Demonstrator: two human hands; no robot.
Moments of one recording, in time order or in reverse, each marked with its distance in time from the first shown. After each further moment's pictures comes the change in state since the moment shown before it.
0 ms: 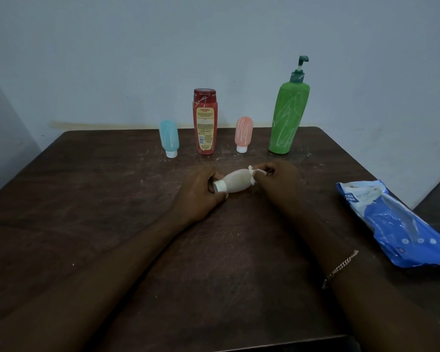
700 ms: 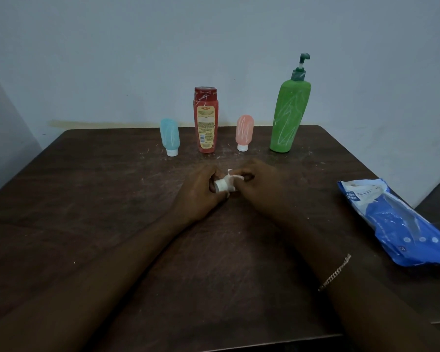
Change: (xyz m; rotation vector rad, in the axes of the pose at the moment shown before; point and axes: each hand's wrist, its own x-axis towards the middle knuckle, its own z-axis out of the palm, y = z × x) left_hand 0.001 0.001 0.002 0.009 0.019 0.030; right_hand -0.011 -0.029 0.012 -0.067 -0.143 -0.188
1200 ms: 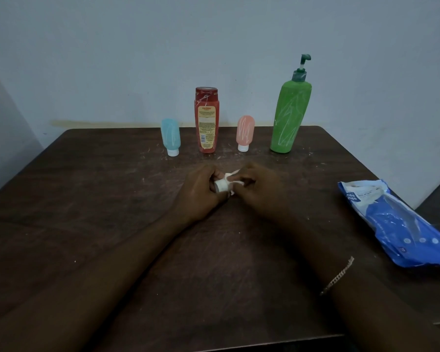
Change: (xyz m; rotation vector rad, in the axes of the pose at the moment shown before) left_hand -0.001 0.000 -0.001 -0.038 0.000 -0.031; right_hand -0.006 0.002 0.005 0.063 -0.012 -0.055
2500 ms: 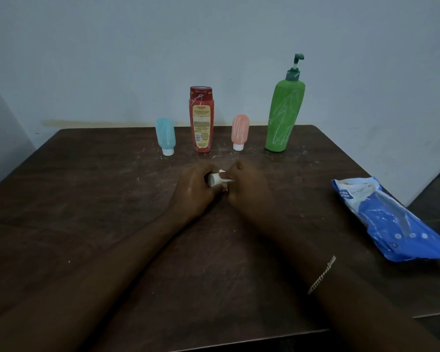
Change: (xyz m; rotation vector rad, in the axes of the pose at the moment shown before) left_hand -0.002 0.006 0.004 -0.023 0.101 0.009; right_hand -0.001 -0.016 0.013 -0.226 -0.058 0.058
